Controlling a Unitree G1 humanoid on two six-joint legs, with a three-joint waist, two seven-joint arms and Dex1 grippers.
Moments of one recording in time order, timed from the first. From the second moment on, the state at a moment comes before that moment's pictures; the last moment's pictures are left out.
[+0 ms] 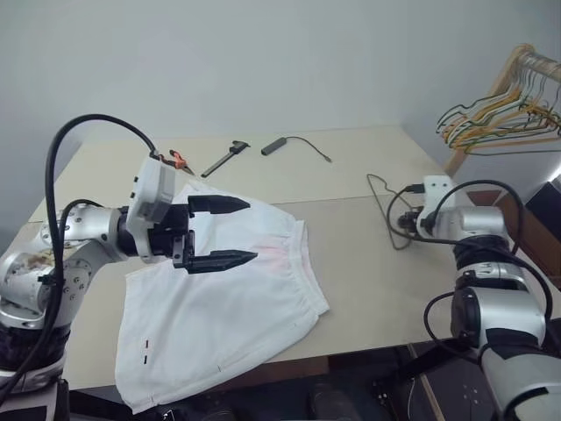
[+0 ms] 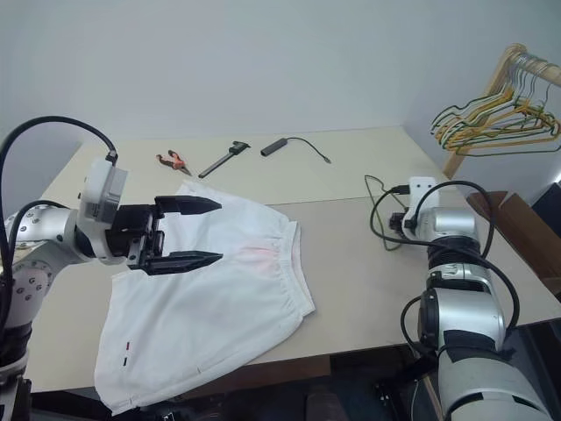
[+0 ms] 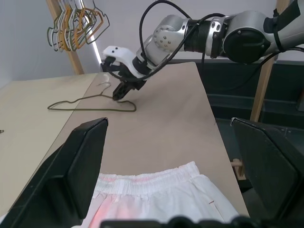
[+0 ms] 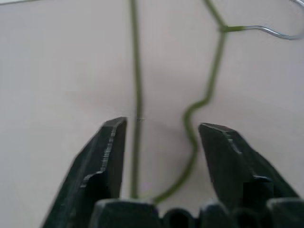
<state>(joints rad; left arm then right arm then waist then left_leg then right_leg) -0.39 0.86 0.14 -0.42 -0.83 0.61 -1.10 -0.97 -0.51 -0.12 0.92 0.06 0.78 0.29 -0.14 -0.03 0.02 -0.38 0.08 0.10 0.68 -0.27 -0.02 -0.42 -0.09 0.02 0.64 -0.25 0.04</state>
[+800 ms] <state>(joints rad) -0.38 0.86 0.14 -0.45 -0.83 0.61 -1.08 -1.04 -0.50 -0.01 1.17 -0.01 0.74 0.46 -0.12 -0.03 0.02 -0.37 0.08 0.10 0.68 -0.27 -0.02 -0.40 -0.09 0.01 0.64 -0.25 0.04</state>
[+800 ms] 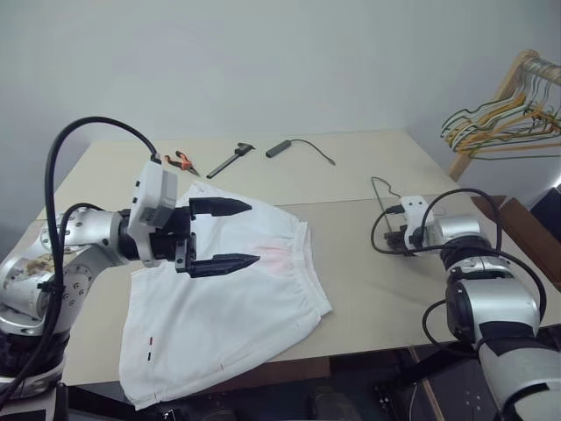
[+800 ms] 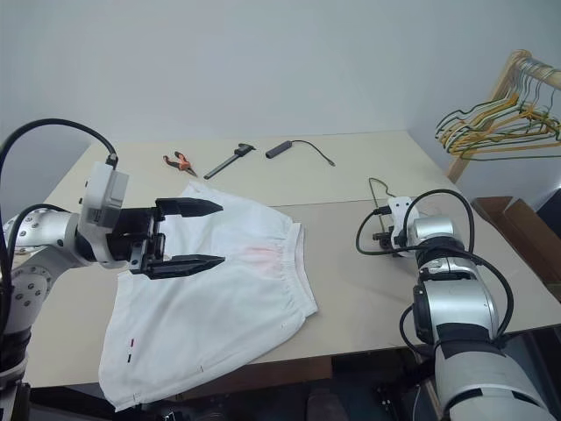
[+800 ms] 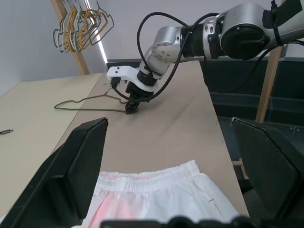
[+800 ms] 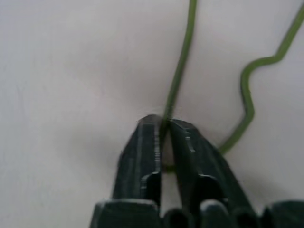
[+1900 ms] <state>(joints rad) -0.75 0.79 0.03 0.07 -0.66 0.68 -1.06 -0.53 -0.93 0.24 0.40 -0.78 -0.78 -0.15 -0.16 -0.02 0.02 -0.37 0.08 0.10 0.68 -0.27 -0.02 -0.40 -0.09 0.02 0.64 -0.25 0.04</state>
